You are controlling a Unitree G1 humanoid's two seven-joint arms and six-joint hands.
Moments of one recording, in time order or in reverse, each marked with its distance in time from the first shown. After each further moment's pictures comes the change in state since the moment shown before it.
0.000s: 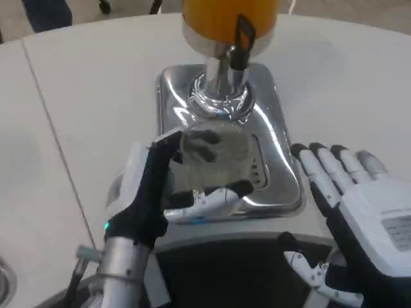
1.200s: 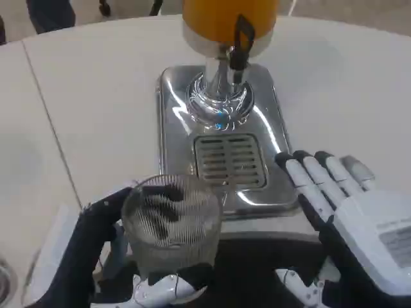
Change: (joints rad) left arm 0.656 0.113 0.119 -0.736 -0.201 -0.017 -0.251; right arm 0.067 -0.068 -0.017 -0.021 0.114 -0.073 -0.067
